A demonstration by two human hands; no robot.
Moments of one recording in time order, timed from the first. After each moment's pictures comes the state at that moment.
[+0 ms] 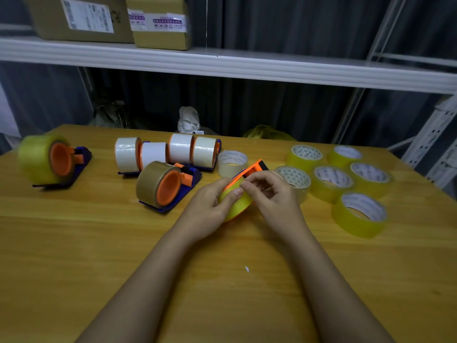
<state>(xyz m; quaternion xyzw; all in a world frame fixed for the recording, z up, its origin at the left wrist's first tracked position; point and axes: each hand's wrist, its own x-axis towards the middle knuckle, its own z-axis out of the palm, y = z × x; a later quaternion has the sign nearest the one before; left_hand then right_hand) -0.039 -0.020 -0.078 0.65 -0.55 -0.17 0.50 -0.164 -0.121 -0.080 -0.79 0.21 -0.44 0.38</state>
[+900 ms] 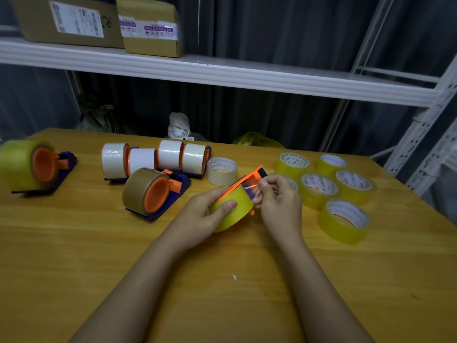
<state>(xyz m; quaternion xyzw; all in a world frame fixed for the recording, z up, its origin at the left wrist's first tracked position) -0.046 -0.019 -0.071 0.63 -0.56 -0.22 0.49 -0.172 -0.131 -0.078 -0.70 0.36 -0.51 0.36</state>
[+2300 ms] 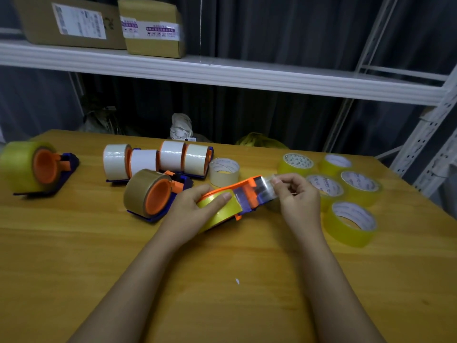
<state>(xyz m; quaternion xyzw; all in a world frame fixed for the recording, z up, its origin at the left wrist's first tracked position) -0.028 -0.021 -0.077 0.66 -0.49 -0.18 0.55 -0.189 -0.141 -0.063 -0.68 0.35 -0.52 0.39</state>
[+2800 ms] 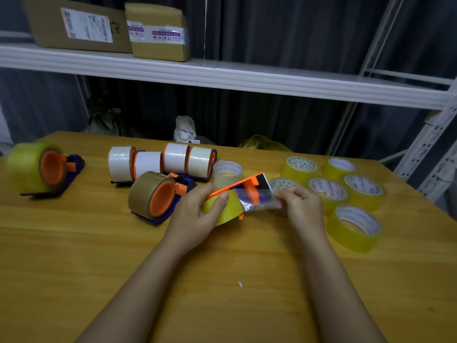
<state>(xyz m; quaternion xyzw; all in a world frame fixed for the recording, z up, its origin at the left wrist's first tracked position) -0.029 -0.024 -0.085 0.65 -0.53 -0.04 0.54 -0.185 -0.151 -0.067 -0.62 0.43 -0.46 0.46</state>
